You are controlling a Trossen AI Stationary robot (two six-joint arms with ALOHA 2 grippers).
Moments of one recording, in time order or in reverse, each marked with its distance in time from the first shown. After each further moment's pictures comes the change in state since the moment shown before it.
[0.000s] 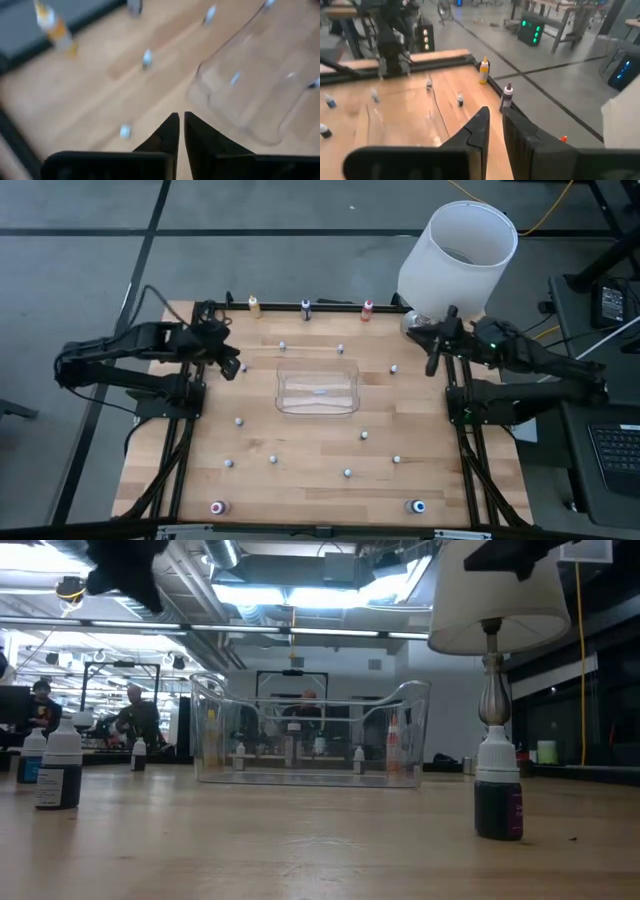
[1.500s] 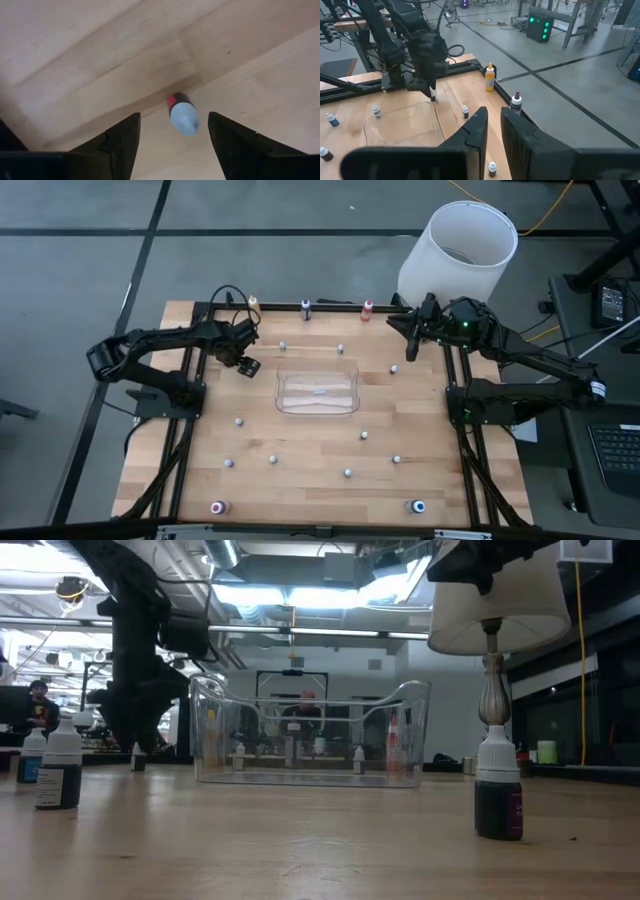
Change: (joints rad) left arm 0.457 0.474 -0.356 0.336 0.249 0.214; right arm -0.197 0.183 0.036 0.174 -0.239 0.043
